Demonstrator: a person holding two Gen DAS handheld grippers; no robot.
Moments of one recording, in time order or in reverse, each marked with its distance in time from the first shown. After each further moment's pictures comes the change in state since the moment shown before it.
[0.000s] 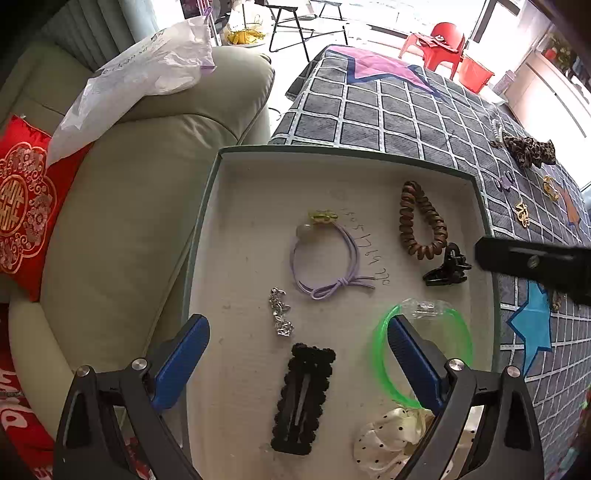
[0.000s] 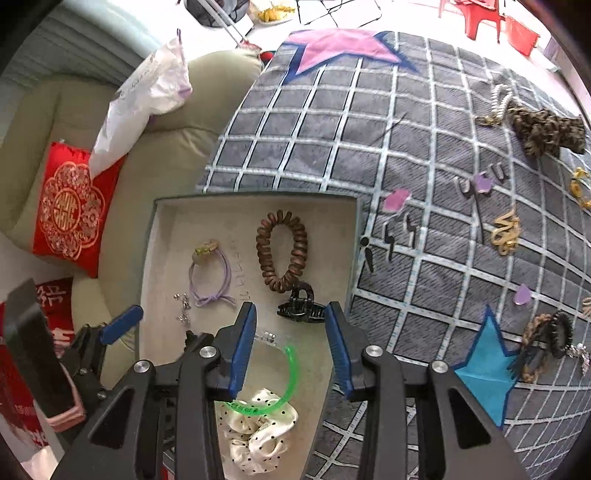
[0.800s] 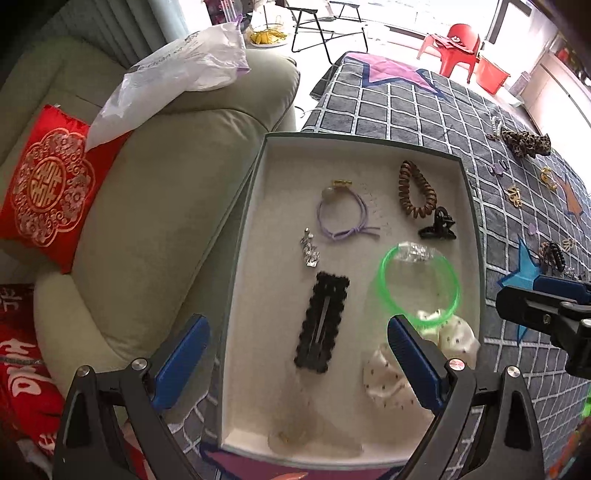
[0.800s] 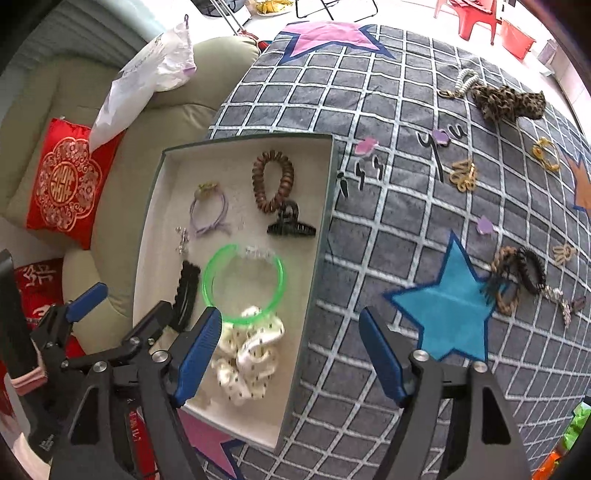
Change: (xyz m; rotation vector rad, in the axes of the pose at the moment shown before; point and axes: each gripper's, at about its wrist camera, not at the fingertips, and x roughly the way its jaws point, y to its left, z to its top) left arm -0.057 0.008 -0.046 -0.027 0.005 0.080; right arm -0.027 0.004 -0.063 -0.034 0.063 -0.063
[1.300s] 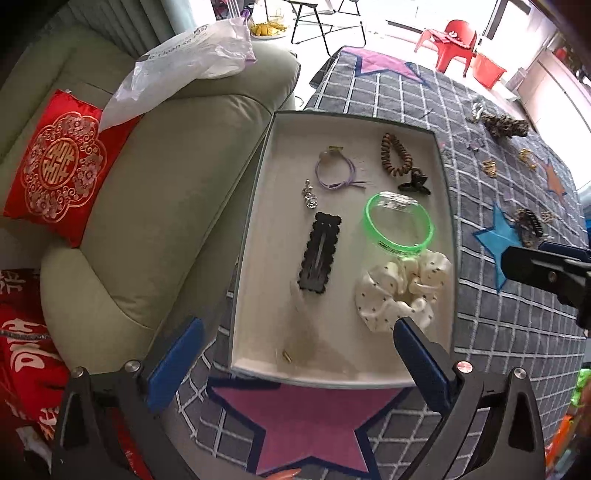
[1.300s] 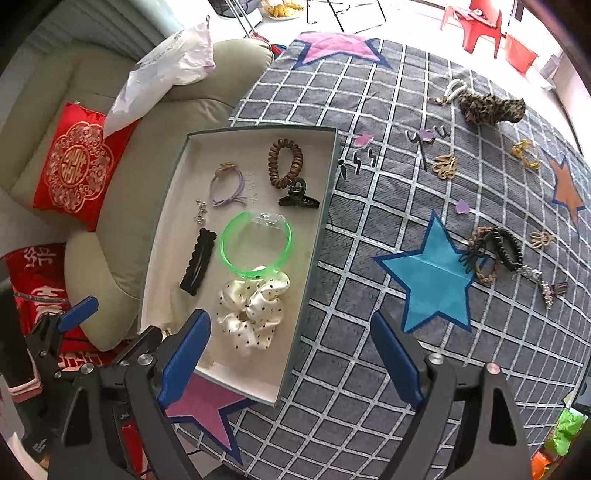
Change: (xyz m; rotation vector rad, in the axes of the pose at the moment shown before) left arm -0.050 0.007 -0.048 -0.003 0.028 -0.017; right arm -0.042 0.011 -0.037 -0.059 -0.041 -0.025
